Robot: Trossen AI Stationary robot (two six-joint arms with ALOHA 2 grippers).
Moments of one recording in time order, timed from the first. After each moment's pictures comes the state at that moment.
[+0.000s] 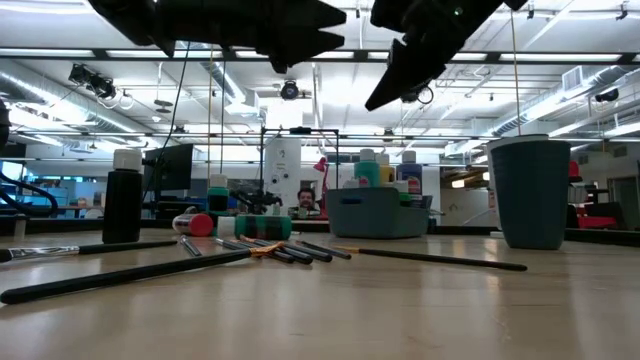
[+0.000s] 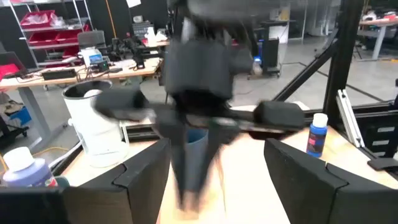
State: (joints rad) left arm -0.04 1.46 0.74 0.69 -0.05 0.08; right arm 0.06 1.47 1.07 -0.38 0.20 -0.03
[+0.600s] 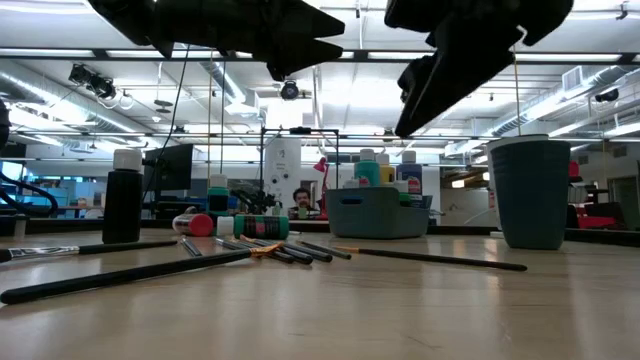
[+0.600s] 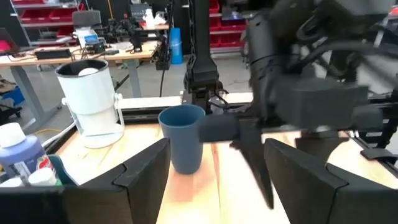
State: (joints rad) left arm -0.04 1.46 0.74 0.62 -0.05 0.04; right arm 0.29 1.58 1.07 -0.42 0.14 0.16
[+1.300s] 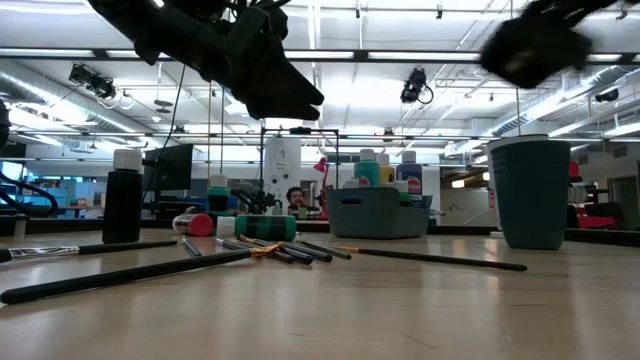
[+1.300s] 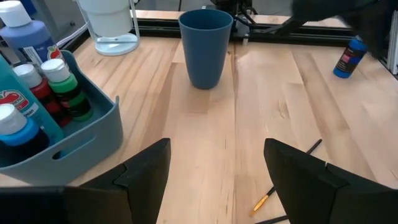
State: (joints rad) left arm -0.04 1.46 0.74 0.31 -0.14 -0.07; right arm 0.44 1.45 1.07 -0.66 -0.28 0.35
